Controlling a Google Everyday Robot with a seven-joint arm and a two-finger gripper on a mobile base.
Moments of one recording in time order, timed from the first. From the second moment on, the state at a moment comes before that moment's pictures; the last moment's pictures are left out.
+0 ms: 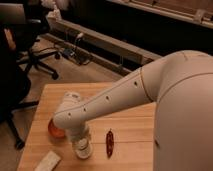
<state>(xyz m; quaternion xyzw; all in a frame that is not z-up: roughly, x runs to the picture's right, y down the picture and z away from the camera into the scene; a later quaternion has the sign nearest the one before) -0.116 0.251 0.678 -0.31 0.18 0.45 0.82</state>
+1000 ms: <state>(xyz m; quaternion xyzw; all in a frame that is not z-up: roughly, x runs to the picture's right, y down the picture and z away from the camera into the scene) -0.103 0.250 0.688 -0.28 0.18 0.46 0.82</state>
